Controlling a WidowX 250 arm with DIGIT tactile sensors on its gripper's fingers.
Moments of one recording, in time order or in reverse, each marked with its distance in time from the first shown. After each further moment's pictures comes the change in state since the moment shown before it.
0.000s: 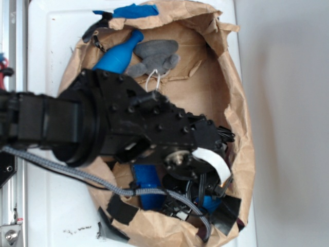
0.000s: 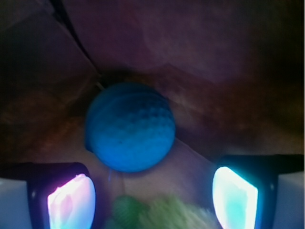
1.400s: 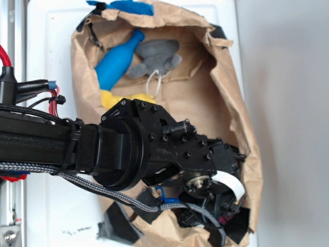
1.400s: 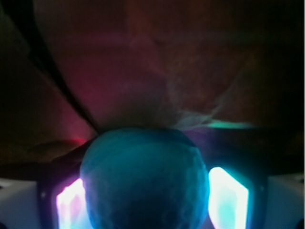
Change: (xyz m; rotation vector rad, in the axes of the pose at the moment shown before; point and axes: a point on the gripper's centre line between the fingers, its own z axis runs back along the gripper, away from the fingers) arm 0.016 -0.009 -0.036 -0.006 -0.016 0.029
